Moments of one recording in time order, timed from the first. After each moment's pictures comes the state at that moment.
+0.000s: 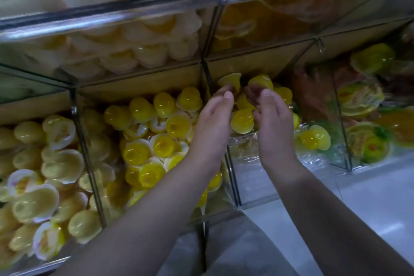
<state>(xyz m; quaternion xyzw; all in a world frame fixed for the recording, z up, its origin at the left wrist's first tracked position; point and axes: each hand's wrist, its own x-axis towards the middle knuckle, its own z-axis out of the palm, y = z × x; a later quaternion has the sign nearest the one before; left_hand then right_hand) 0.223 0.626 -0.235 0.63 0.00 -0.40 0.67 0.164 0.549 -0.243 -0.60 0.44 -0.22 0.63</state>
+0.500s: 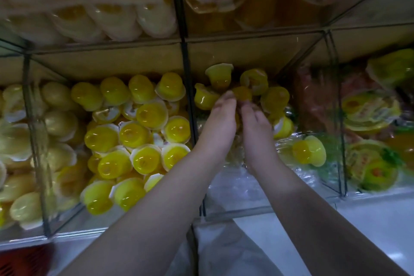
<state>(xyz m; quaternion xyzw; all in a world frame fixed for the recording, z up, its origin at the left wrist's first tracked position) 0.191 0.562 -0.277 0.68 0.08 -0.39 0.62 0.147 0.505 -0.301 -0.60 0.46 -0.06 0.65</state>
